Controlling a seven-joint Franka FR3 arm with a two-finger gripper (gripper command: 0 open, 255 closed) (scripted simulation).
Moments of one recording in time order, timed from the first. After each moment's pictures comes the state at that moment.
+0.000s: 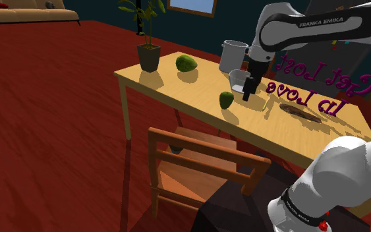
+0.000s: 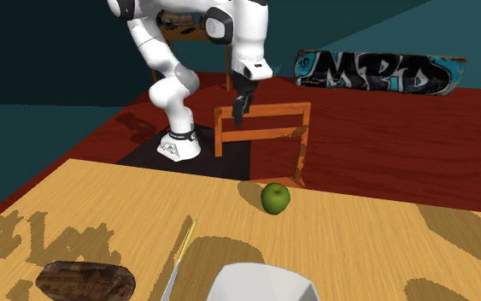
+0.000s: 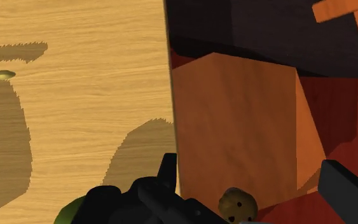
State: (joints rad) arm -0.03 -0.48 -0.23 -2.37 -0.13 1.82 -0.36
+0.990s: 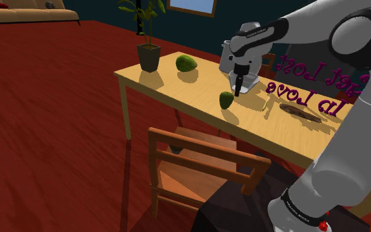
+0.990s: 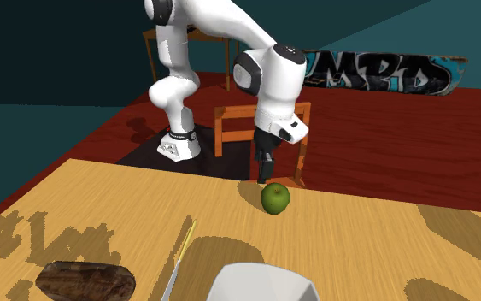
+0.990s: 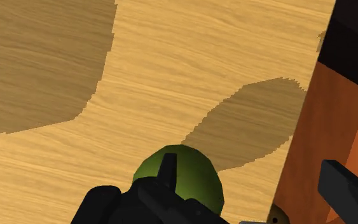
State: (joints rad) arm -0.05 0.12 -0.42 -1.95 -0.02 1.94 -0.96
